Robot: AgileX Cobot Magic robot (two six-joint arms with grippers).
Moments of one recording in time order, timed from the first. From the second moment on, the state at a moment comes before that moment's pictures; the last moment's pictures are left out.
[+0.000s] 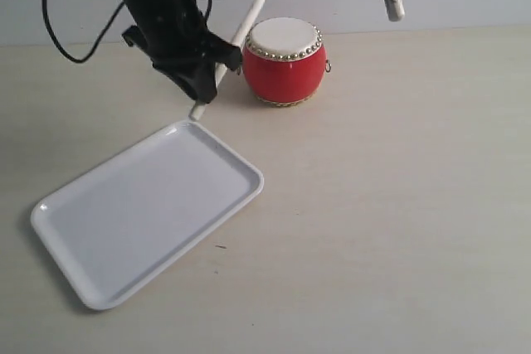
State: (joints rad) left arm -0.48 2.13 -1.87 -0.22 1.22 0.20; right arm 0.33 1.69 -1.77 0.22 1.21 -0.15
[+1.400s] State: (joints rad) left arm -0.48 1.81 -1.87 -0.20 1.22 0.20; right arm 0.33 2.24 -1.77 0.26 1.11 -0.15
